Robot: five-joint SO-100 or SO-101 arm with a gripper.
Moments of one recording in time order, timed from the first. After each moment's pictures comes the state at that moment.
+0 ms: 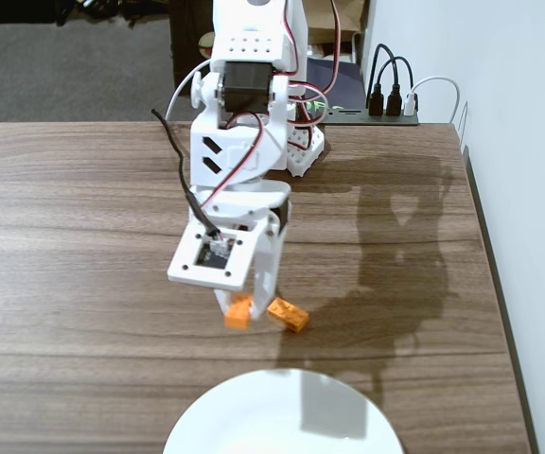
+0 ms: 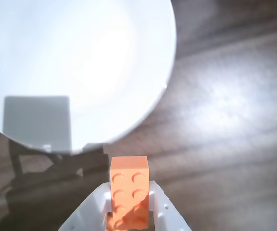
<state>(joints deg) 4.0 98.6 103.4 54.6 -80.3</state>
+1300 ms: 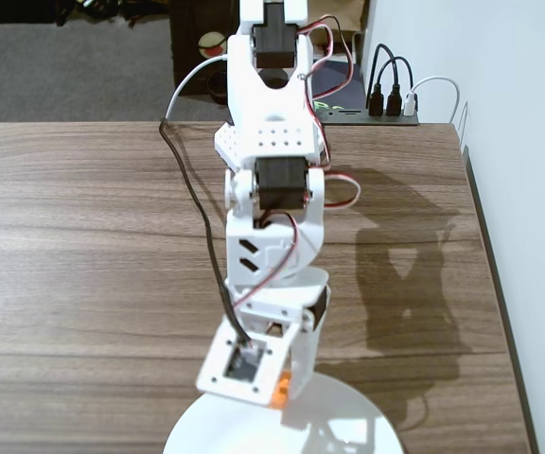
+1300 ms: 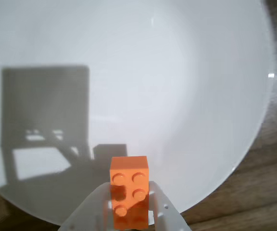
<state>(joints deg) -1.8 65.8 71.3 60.7 -69.9</state>
